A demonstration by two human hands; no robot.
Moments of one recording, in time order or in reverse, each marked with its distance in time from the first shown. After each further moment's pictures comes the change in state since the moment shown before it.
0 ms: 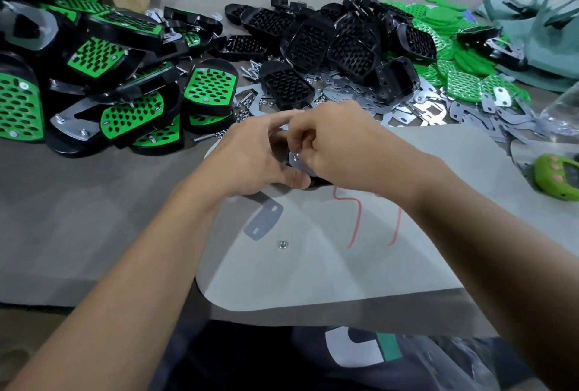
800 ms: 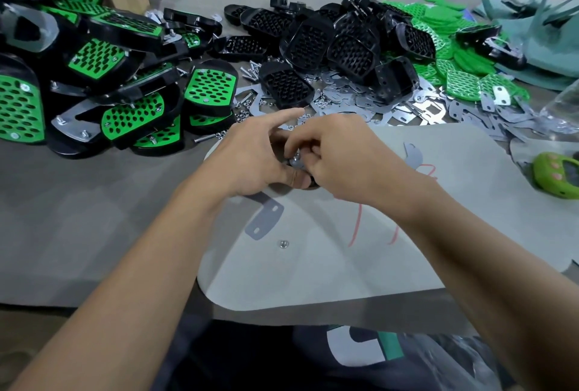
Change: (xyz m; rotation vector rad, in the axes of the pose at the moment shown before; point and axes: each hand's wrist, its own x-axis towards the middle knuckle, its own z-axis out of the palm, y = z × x) left_hand 0.002 -0.003 0.003 0.003 0.015 -0.014; right_hand -0.009 0.001 0.011 0.085 0.047 0.005
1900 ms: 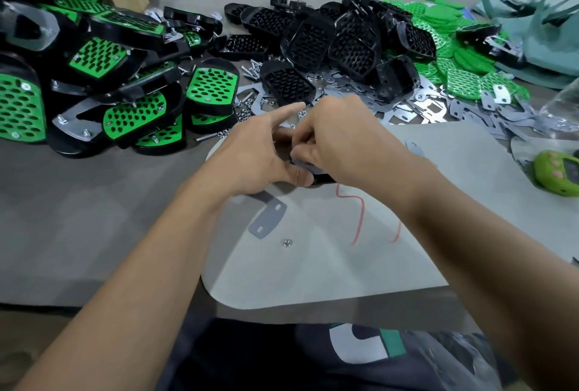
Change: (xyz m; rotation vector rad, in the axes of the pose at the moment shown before) left_hand 0.002 -0.001 -0.002 0.033 -0.019 -0.014; right_hand 0.014 -0.012 -0.010 -0.110 -0.034 0.068
